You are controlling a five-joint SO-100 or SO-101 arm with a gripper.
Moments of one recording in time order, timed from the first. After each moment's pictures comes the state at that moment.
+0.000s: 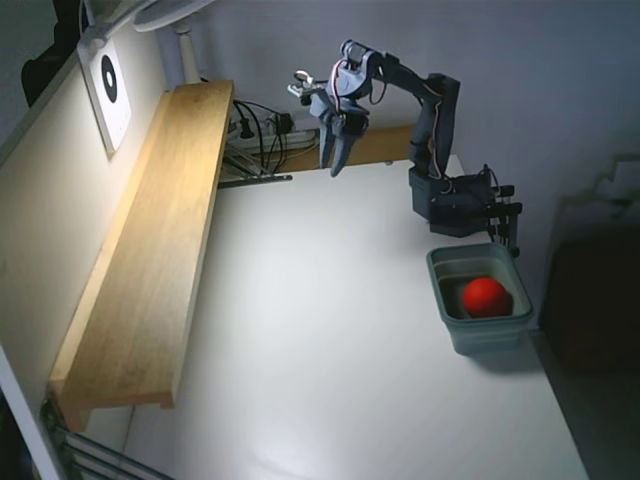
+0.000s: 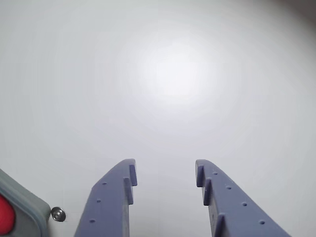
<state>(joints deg) 0.0 103.4 62.9 99.8 -90.2</state>
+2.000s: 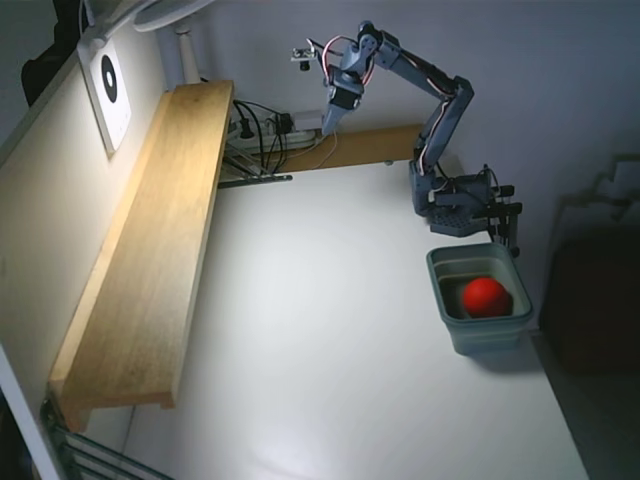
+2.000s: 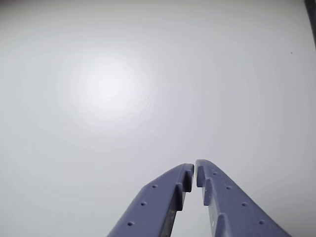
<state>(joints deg) 29.4 117.6 75.0 99.8 -90.2</state>
